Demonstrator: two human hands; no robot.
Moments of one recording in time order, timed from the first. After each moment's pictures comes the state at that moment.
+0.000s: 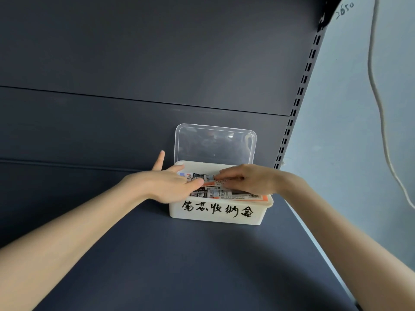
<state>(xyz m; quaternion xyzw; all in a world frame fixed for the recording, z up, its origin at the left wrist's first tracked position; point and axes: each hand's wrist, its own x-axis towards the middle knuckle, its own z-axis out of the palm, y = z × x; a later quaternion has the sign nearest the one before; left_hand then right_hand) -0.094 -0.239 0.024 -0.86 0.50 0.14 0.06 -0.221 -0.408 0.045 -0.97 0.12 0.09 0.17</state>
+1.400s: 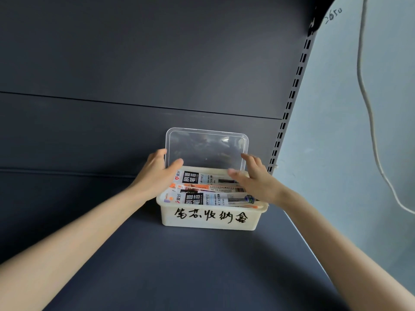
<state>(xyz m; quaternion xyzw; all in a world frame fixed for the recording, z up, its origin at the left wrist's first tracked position) -0.082 -0.248 0.014 -0.83 0.30 0.05 -0.46 -0.229 -0.424 0.021 -0.92 0.23 -0.13 0.28</state>
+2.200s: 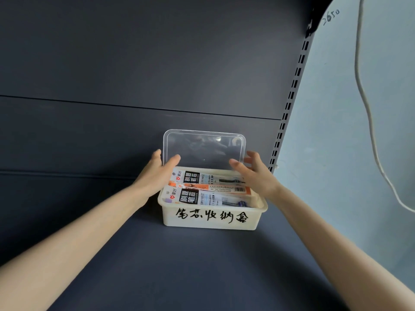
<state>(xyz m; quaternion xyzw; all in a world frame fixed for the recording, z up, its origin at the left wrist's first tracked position) -0.078 -0.248 0.014 -0.79 0.27 0.12 -0.54 -0.222 -0.423 0.022 -0.84 0.24 -0.21 0.44</state>
